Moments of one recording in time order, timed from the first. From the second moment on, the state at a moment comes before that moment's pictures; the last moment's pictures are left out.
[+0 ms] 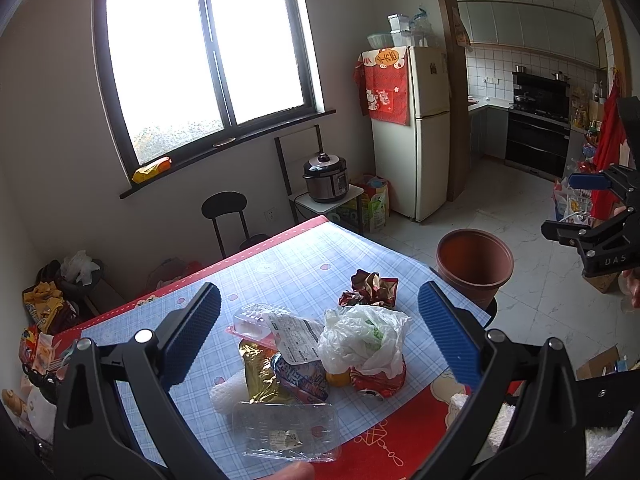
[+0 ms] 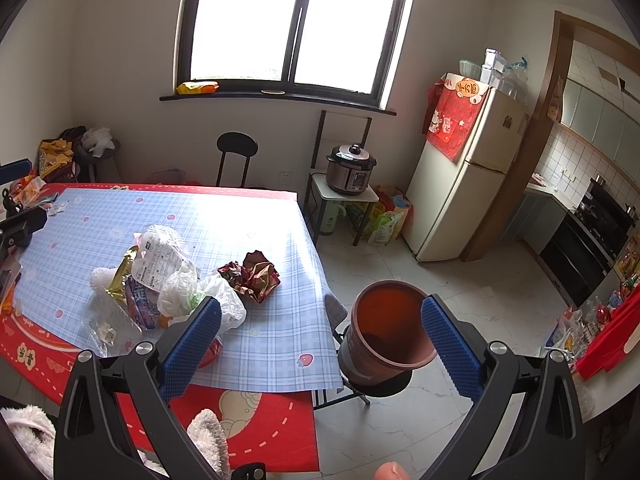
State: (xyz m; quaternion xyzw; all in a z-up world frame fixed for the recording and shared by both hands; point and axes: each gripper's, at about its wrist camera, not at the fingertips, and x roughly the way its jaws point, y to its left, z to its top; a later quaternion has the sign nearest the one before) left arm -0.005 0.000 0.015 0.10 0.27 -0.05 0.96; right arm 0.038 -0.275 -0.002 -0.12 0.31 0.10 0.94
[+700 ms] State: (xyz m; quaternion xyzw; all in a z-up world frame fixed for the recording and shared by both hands) left arm -0.021 0.156 -0.075 -0.11 0.33 0.06 0.94; right arm 0.074 -0.228 -0.072 0.03 0.36 0.22 0.91
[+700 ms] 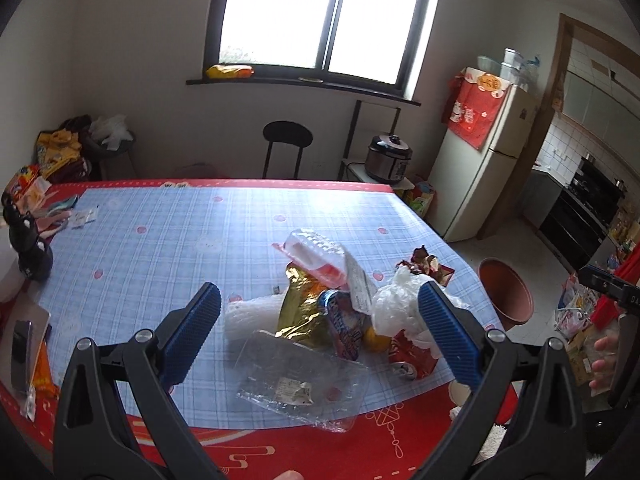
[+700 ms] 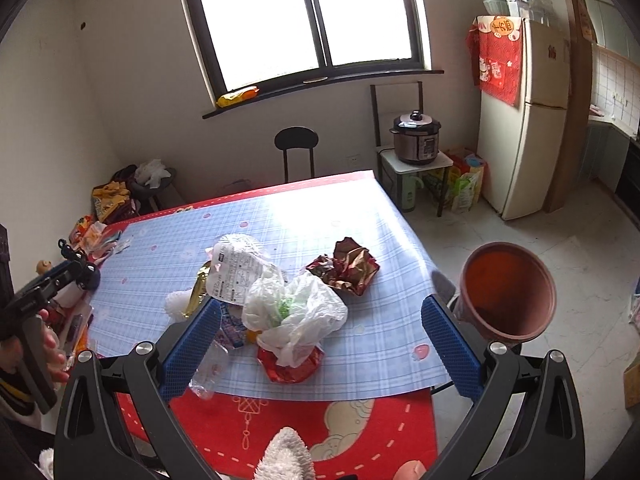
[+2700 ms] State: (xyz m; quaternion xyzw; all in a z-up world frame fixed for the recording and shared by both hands) left arm 0.006 0.252 -0.307 -0.27 0.46 -0.04 0.85; right arm 0.151 -0.106 -0.207 -0.11 0.48 0.21 0.85
